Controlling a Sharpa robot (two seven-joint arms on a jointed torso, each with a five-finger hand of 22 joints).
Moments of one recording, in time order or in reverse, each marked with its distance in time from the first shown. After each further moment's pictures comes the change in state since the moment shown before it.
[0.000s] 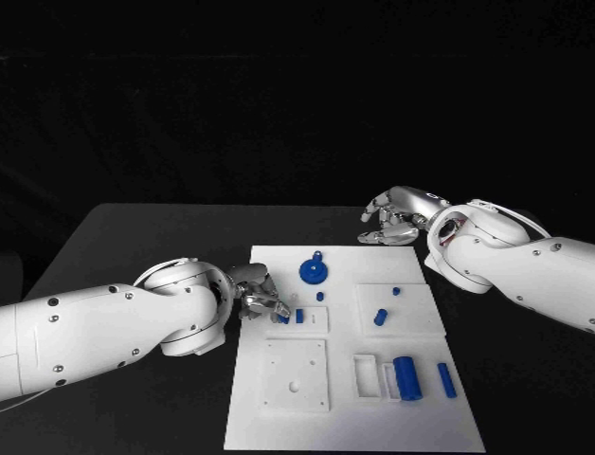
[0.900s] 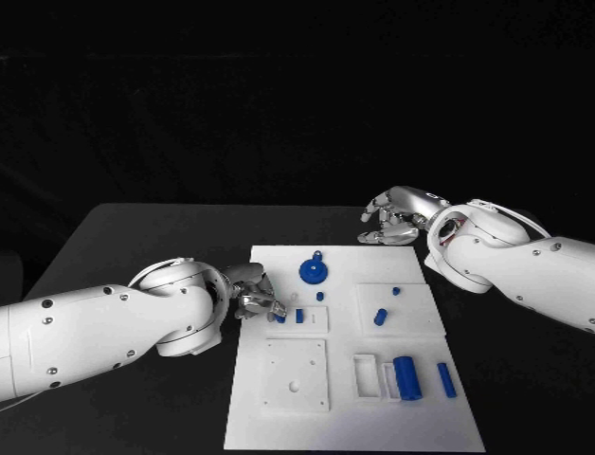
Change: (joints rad) left arm -0.002 -0.015 0.004 0.007 -0.018 0.000 -0.004; left_hand 0.000 0.000 -0.003 -0.003 0.019 0.000 0.000 0.009 0.006 0.000 0.000 0.006 -0.001 0.002 0.002 0.004 0.000 0.000 0.007 0.000 -0.004 -0.005; right arm 0.000 0.000 0.000 -0.001 0.000 0.001 0.001; right_hand 0.000 0.000 -0.003 0.003 0.000 0.002 0.002 0.000 0.001 0.000 0.000 0.000 -0.002 0.000 0.000 0.000 -0.001 0.000 0.004 0.000 0.000 0.000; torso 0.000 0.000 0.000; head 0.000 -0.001
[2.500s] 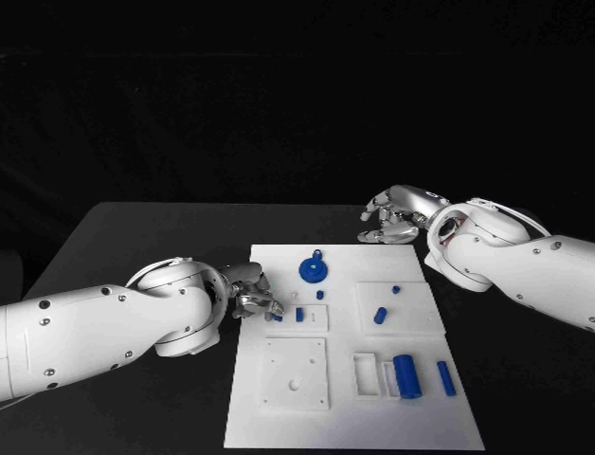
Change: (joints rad) left arm -0.002 -0.006 -0.001 0.007 -0.013 -0.001 -0.013; left_hand -0.012 0.012 -0.004 -0.004 0.063 0.000 0.000 0.008 0.005 0.000 0.000 0.011 -0.002 0.005 0.005 0.000 -0.002 0.000 0.017 -0.005 -0.009 -0.002; right arm 0.000 -0.001 0.000 0.001 0.000 0.003 0.001; right_hand 0.000 0.000 0.000 0.000 0.000 -0.002 -0.002 0.000 0.000 0.000 0.000 0.004 -0.002 0.000 0.000 0.000 -0.001 0.000 -0.002 0.002 0.000 0.000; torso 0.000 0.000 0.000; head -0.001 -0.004
